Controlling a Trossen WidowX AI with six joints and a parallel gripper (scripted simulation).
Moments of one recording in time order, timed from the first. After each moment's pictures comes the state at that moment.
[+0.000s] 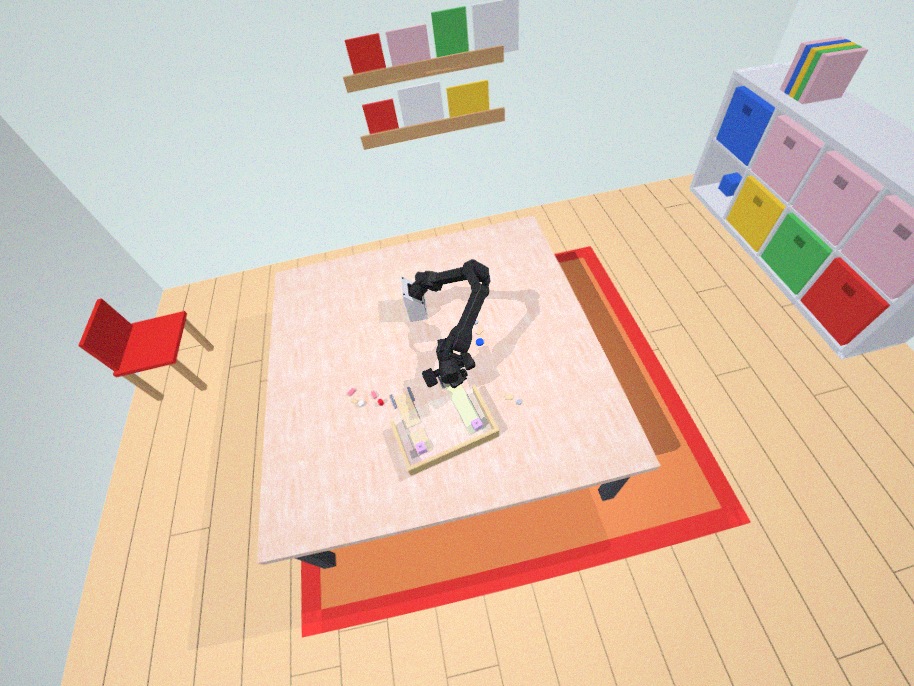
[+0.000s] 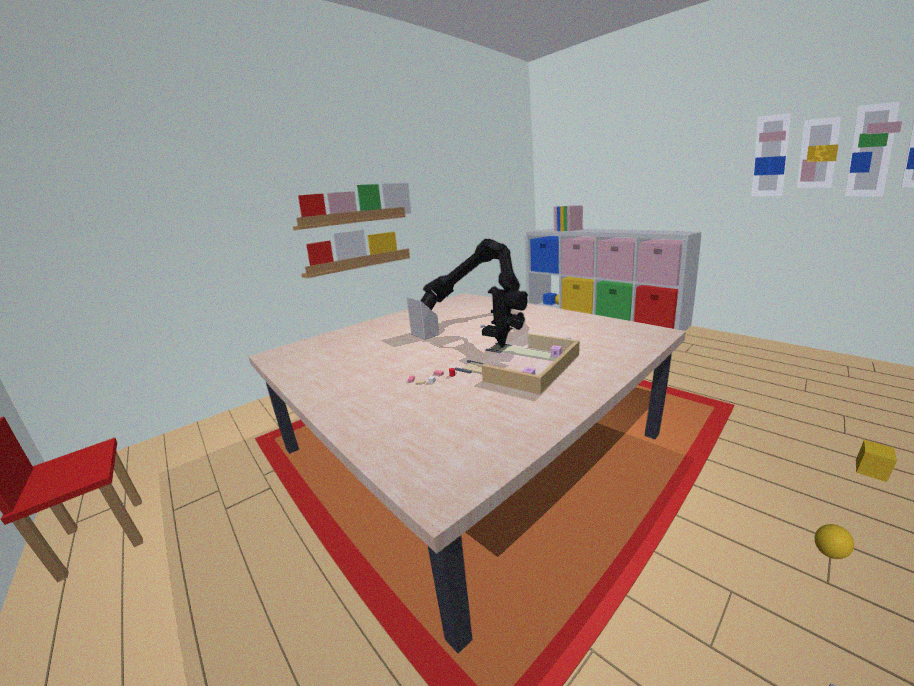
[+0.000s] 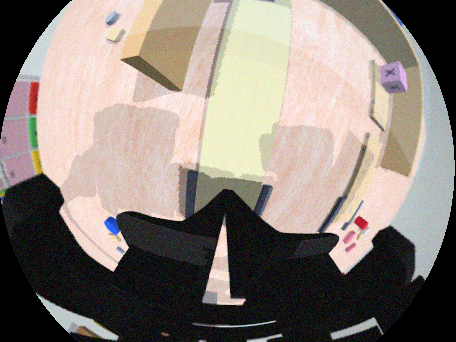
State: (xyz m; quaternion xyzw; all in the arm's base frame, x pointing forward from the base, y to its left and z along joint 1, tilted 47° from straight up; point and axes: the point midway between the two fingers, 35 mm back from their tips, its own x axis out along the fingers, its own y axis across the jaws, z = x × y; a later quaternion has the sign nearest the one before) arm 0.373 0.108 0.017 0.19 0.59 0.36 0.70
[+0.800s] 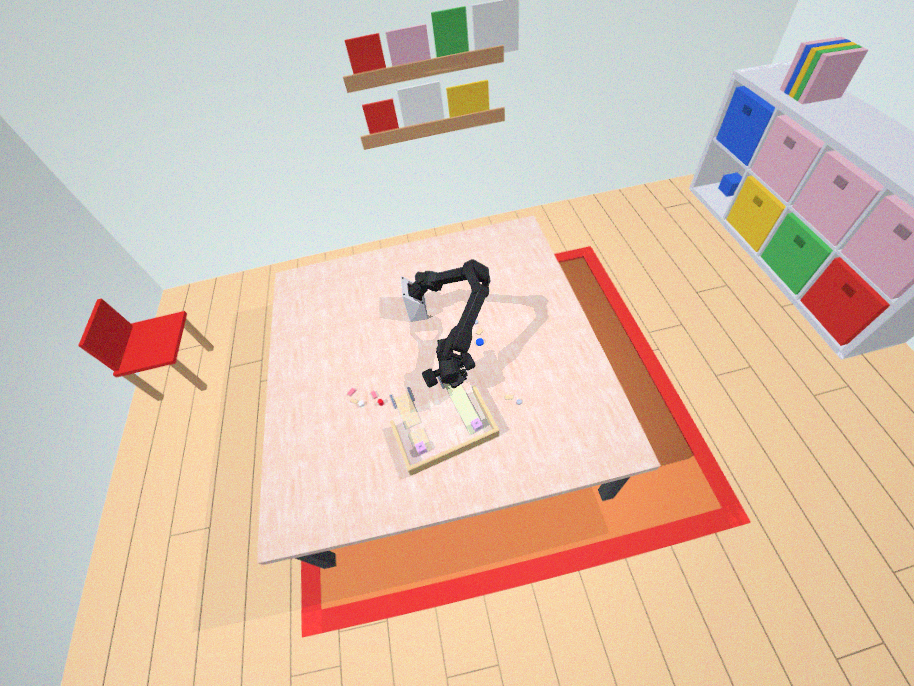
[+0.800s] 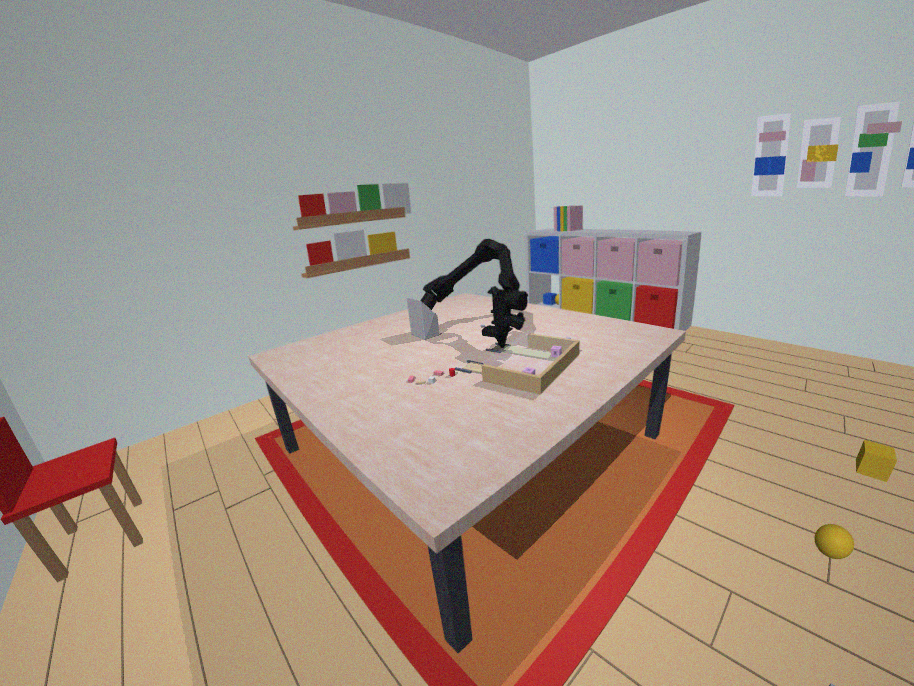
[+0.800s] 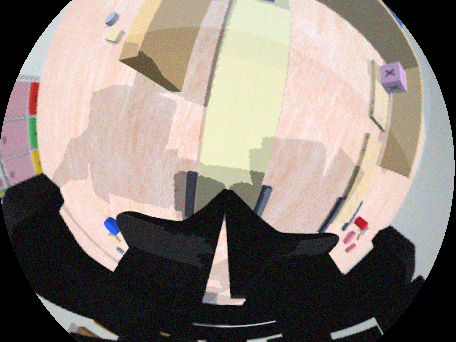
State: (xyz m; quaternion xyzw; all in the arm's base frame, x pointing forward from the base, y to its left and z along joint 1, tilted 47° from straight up) arm 0.374 0.108 0.016 0.19 0.59 0.36 0.70
